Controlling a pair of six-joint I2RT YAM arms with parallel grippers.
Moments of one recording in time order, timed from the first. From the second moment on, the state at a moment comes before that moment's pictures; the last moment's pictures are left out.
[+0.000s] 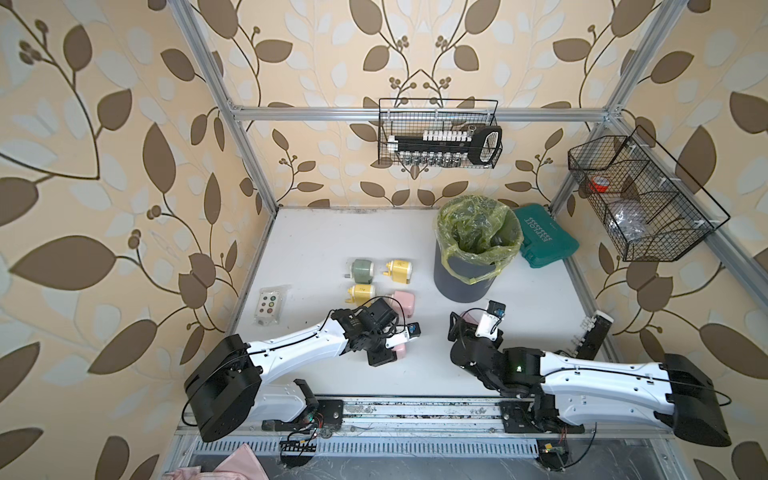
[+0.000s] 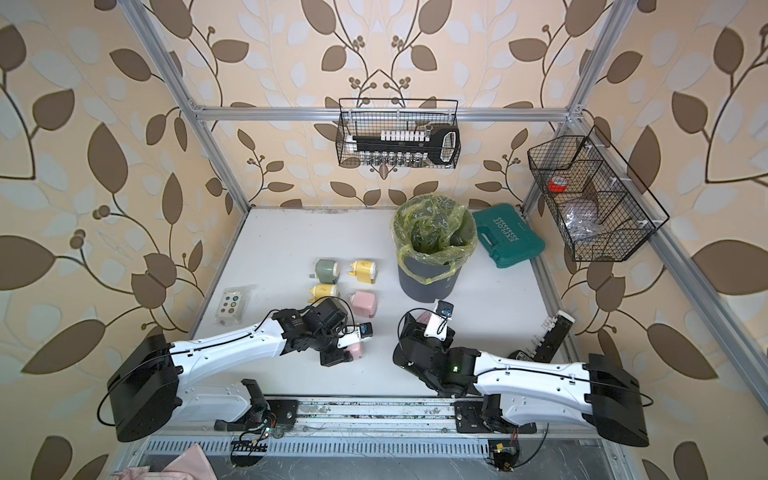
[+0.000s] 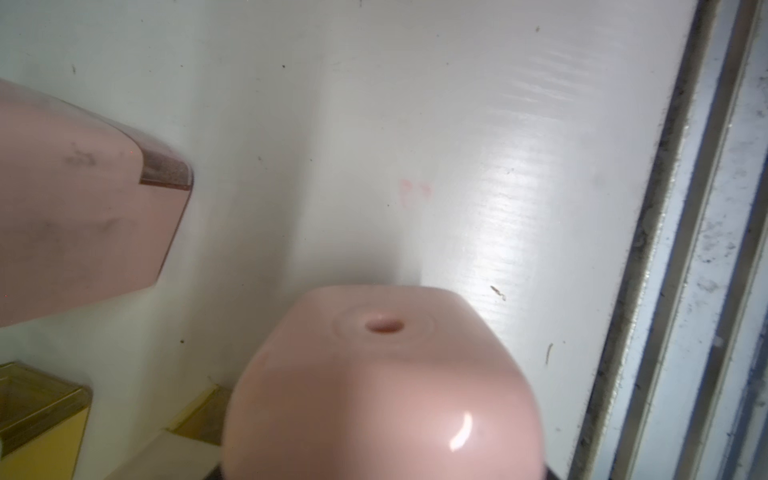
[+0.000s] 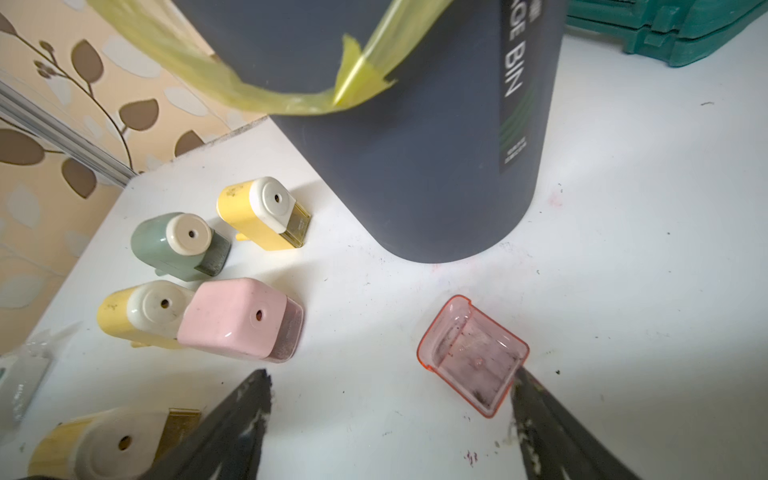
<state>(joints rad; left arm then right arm) -0.85 1.30 0.69 -0.56 0.15 0.45 1.22 0.98 0.51 -0.42 0.99 1.26</state>
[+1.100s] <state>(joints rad) -0.85 1.40 0.73 -0.53 0.10 0.46 1.22 0.76 0.36 -0.47 0.93 1.23</state>
